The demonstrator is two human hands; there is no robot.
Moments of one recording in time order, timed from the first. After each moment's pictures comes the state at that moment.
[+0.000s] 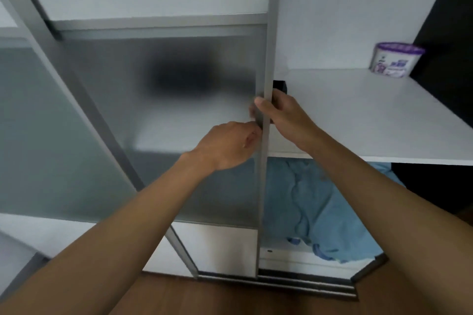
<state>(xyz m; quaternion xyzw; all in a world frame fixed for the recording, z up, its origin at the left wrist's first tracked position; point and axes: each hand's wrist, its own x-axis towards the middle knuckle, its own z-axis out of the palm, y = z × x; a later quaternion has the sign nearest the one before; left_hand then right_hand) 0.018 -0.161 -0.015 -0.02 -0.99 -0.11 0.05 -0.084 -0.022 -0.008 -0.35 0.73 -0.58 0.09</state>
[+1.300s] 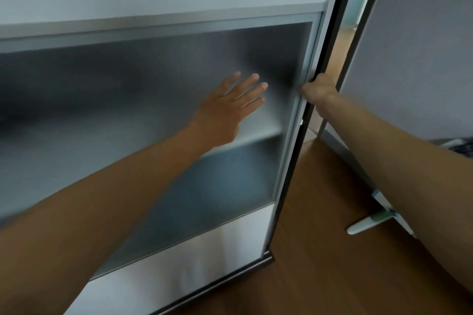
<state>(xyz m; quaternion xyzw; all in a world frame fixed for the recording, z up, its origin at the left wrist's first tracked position) -0.146 0.123 -0.010 -0.38 -0.83 0.23 0.35 -0.176 0.366 0.021 0.19 0.87 -0.45 -0.11</state>
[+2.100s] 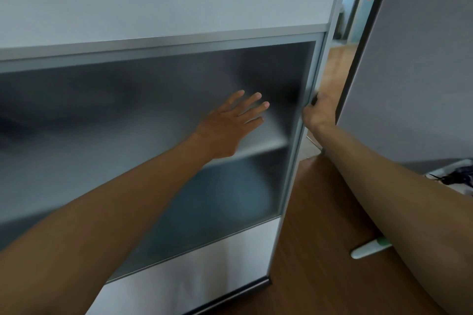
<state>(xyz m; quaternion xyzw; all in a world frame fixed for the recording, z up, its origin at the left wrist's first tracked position) -0.158 0.185 -0.006 -0.38 -0.82 0.29 0.31 -0.198 0.430 -0.007 0.16 0.86 -0.43 -0.21</state>
